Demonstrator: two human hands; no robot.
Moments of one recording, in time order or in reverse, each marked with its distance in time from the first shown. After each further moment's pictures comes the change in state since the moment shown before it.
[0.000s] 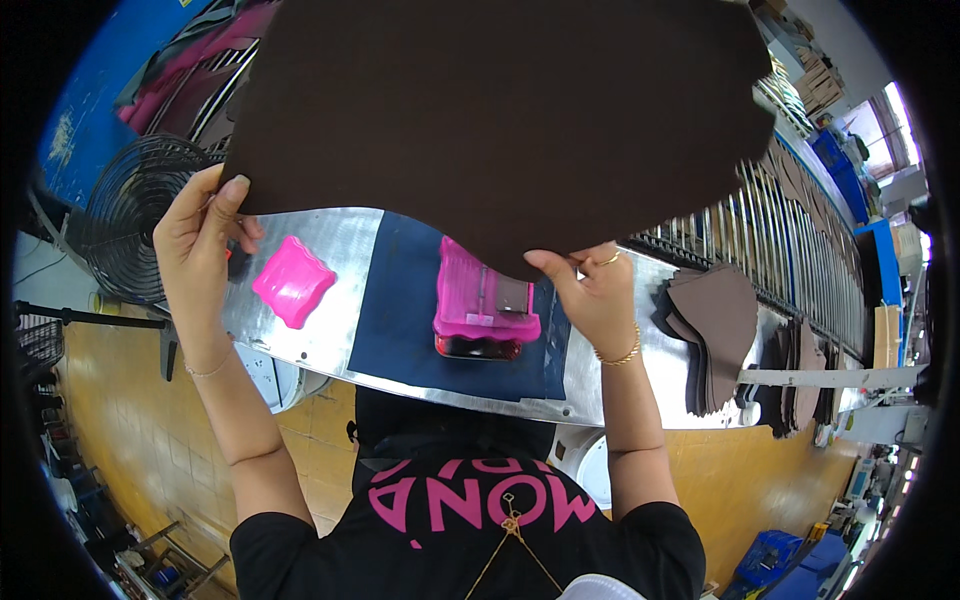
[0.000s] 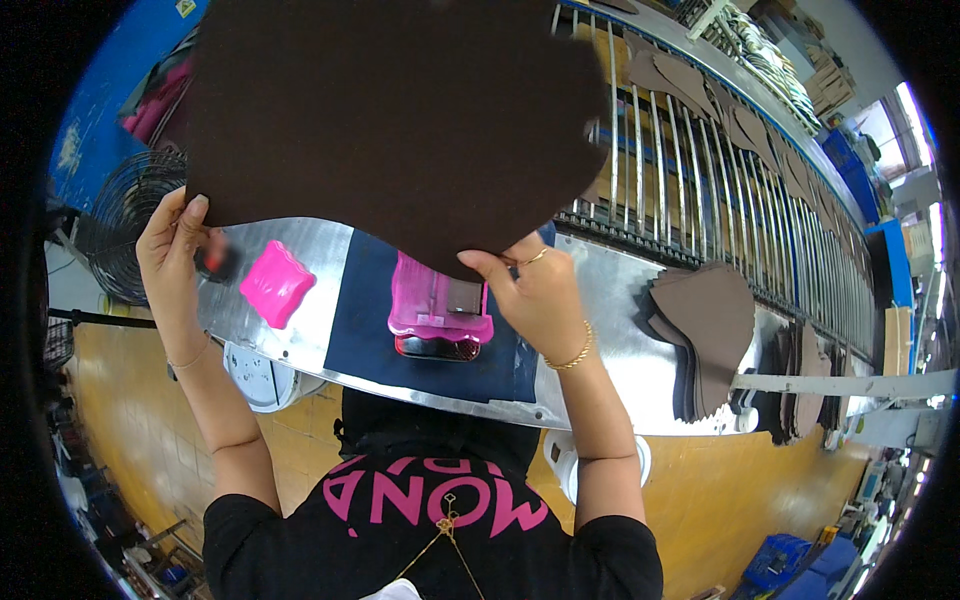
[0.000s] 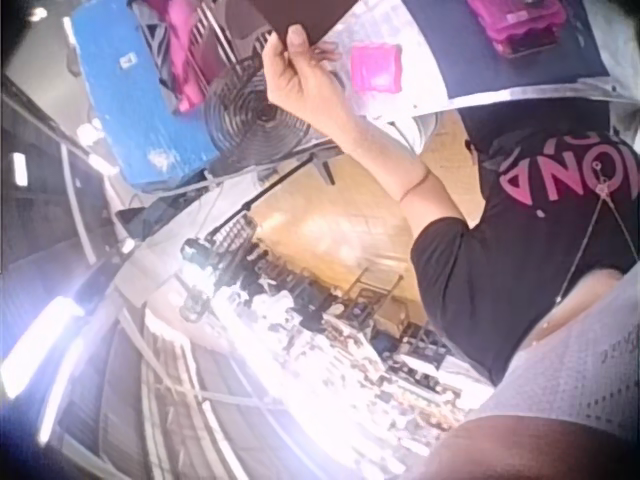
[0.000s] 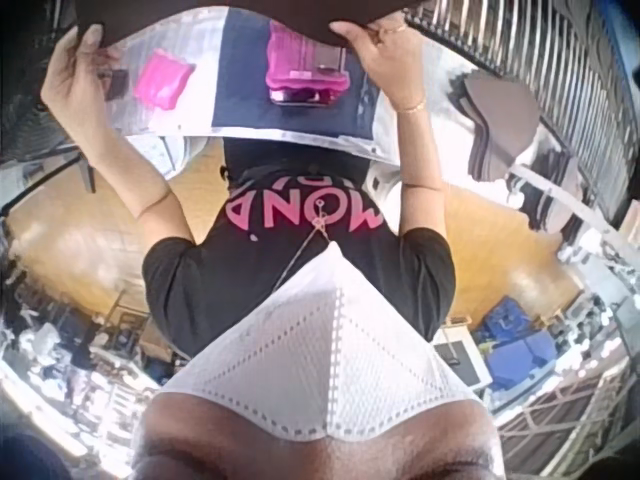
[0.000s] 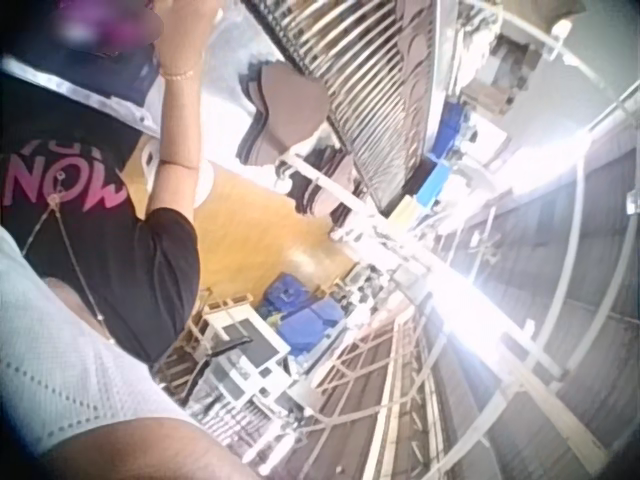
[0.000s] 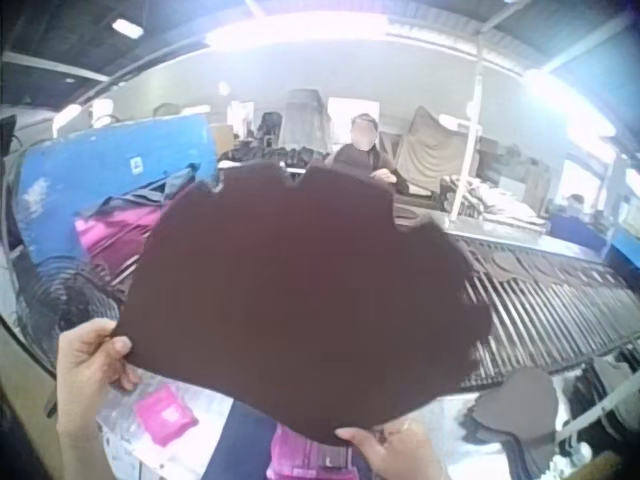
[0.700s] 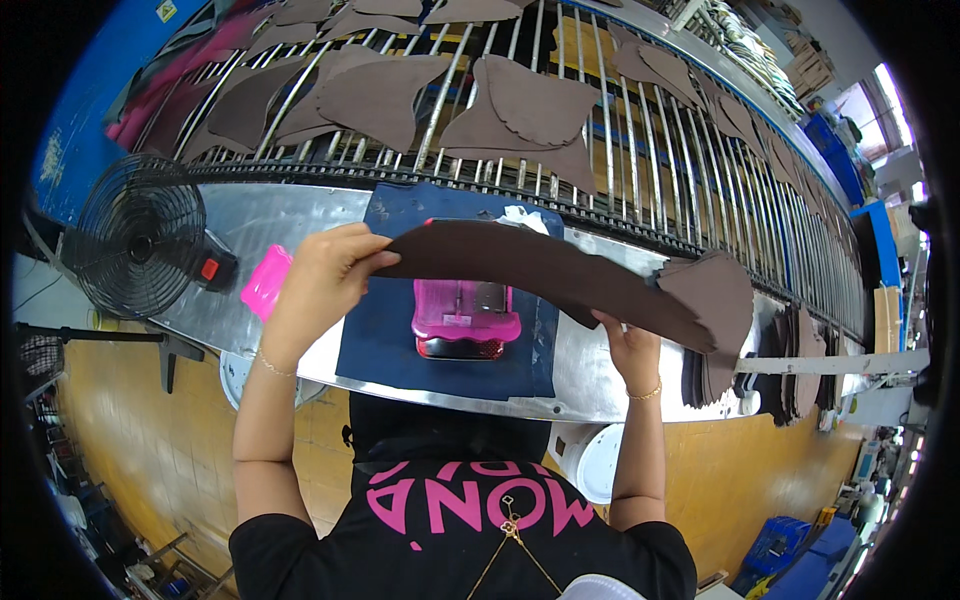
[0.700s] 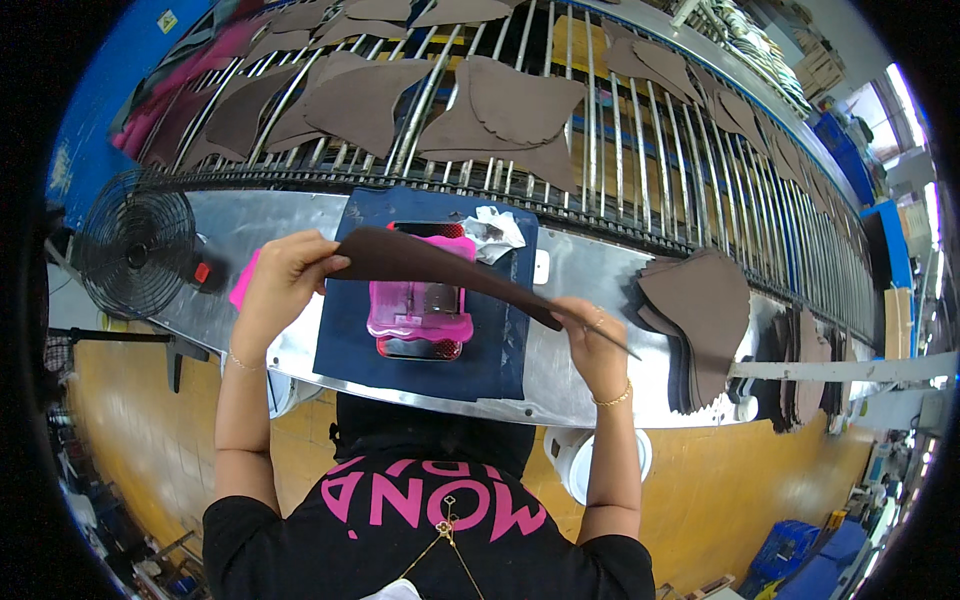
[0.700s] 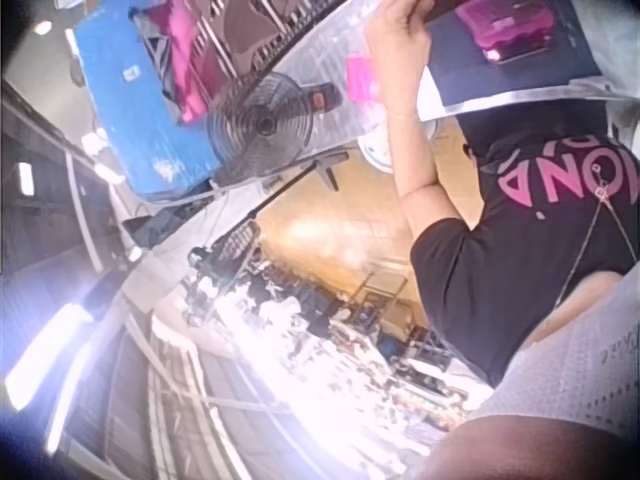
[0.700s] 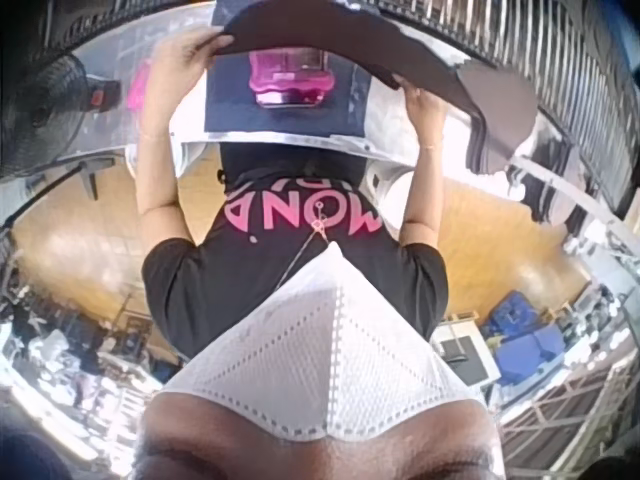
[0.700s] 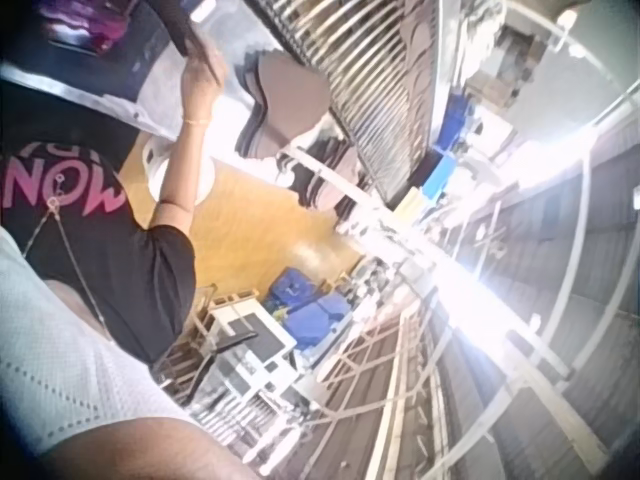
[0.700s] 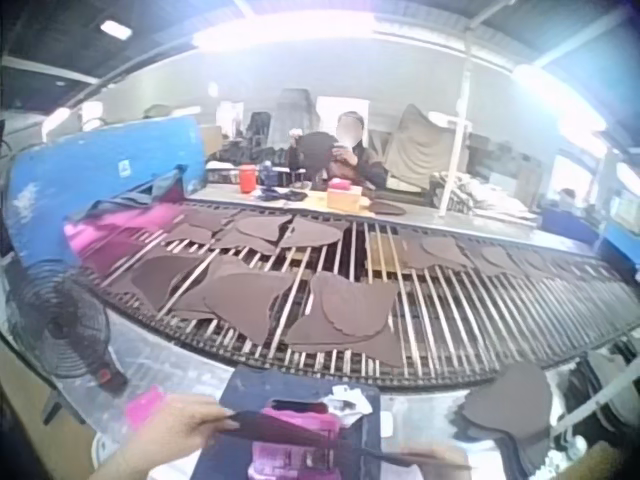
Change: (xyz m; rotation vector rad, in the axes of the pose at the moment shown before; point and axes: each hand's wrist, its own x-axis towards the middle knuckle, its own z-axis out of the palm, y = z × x) left_hand -0.030 -0.014 0.098 0.282 -0.582 0.026; right_hand -0.103 0.055 -0.074 -0.402 -0.008 0.120
